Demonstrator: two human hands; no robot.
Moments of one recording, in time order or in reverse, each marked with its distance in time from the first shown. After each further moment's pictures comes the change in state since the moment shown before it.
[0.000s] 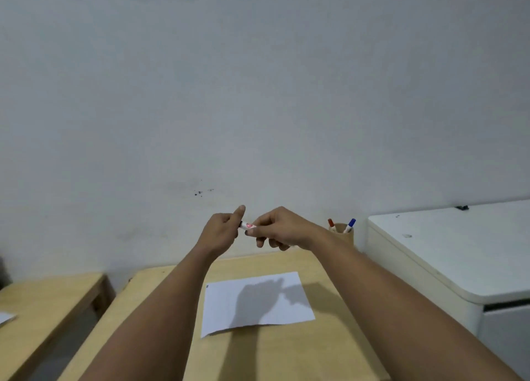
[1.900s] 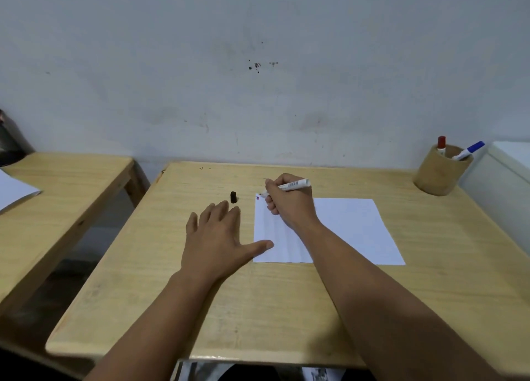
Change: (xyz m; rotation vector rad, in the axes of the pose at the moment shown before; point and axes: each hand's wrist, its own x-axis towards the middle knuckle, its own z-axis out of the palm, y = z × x) left_hand -0.072 -0.250 -0.012 0.814 0.037 -0.068; right_hand 0.145 0.152 0.209 0.454 0.400 0.208
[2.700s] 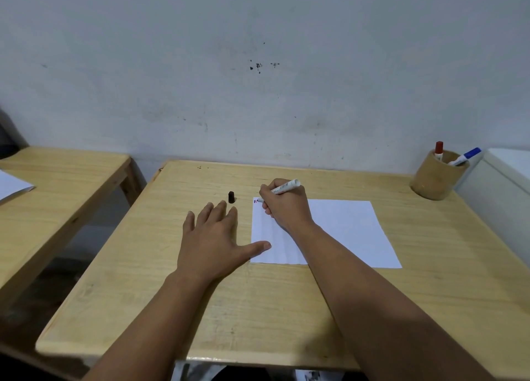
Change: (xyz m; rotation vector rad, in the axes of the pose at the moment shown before) left_hand -0.001 0.001 -0.003 0.003 -0.078 -0.020; right_hand 0.001 0.008 0.002 -0.272 -0.003 -0.070
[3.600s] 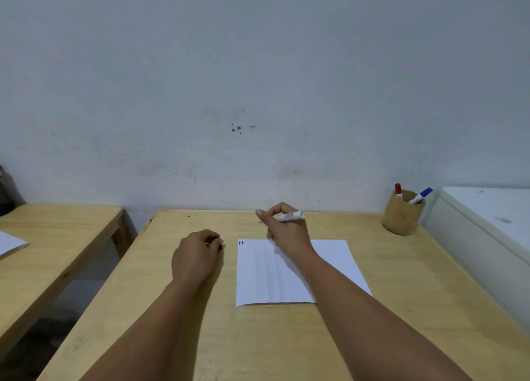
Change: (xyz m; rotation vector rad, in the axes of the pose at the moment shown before) left_hand 0.059 -0.001 -0.021 -0.481 0.115 -0.277; right_hand -0.016 -0.047 -0.055 0.216 0.013 -0.079
